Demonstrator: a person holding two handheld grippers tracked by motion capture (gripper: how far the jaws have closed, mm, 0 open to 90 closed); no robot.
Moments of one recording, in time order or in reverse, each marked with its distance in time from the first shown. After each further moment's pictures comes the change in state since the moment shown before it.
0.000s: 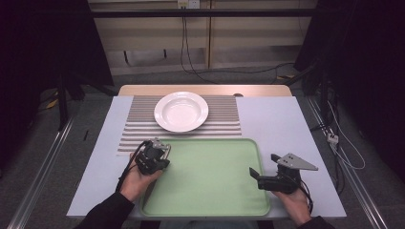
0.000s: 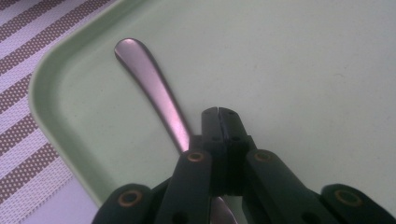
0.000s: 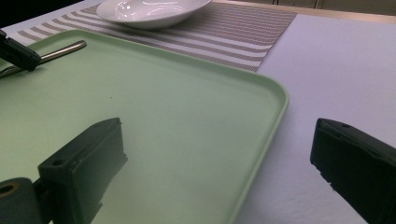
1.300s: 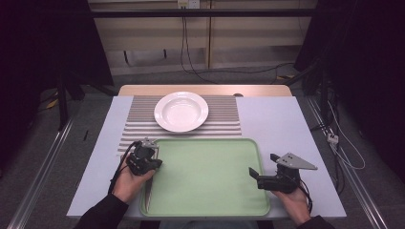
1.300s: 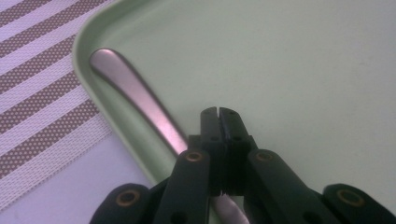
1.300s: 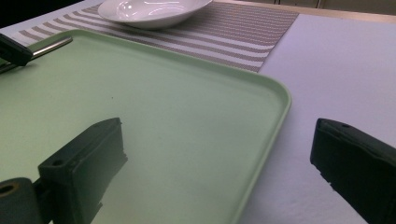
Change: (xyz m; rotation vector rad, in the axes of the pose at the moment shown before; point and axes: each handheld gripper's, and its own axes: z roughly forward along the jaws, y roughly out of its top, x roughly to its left) left arm 0.015 -0.015 -0.011 -0.032 -0.018 -0.088; right arm 0.000 0.001 0.001 0.002 0.005 -0.003
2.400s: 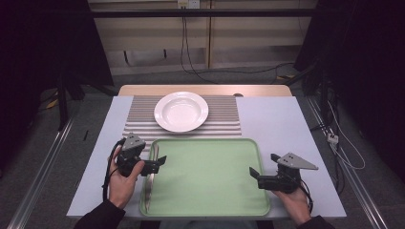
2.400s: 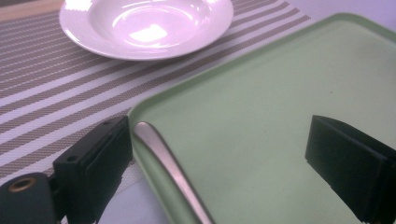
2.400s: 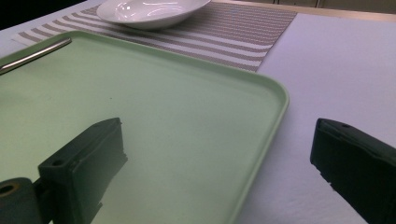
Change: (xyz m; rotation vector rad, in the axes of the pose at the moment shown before) left arm -0.003 -0.007 -0.040 -0.340 0.063 -0.050; right arm -0.001 -0.001 -0.001 -0.003 0.001 0.010
